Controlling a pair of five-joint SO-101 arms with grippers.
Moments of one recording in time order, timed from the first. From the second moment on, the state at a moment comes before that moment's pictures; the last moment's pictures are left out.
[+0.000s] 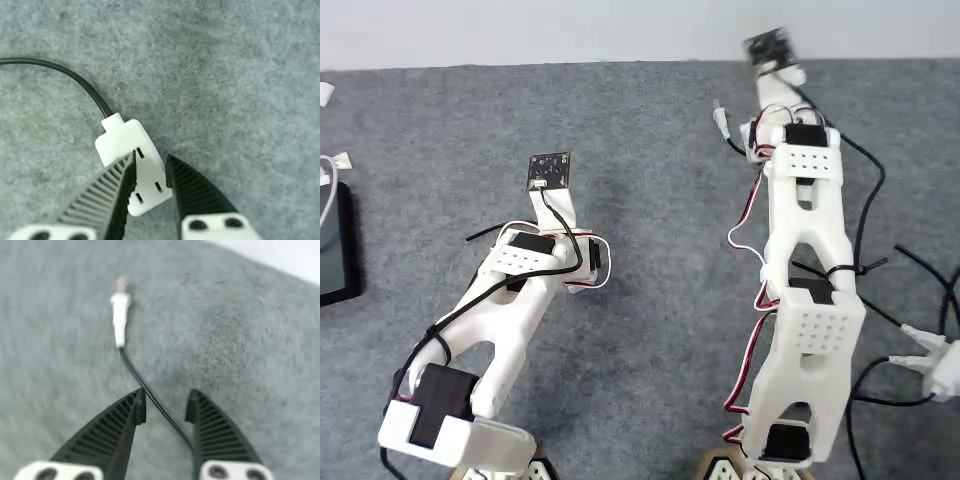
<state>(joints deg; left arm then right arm) 10.1 1.2 39.0 42.9 21.9 2.3 39.4 -34.6 49.1 14.5</state>
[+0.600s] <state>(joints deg) 10.1 1.2 39.0 42.9 21.9 -4.3 74.5 -72.1 45.3 11.0</state>
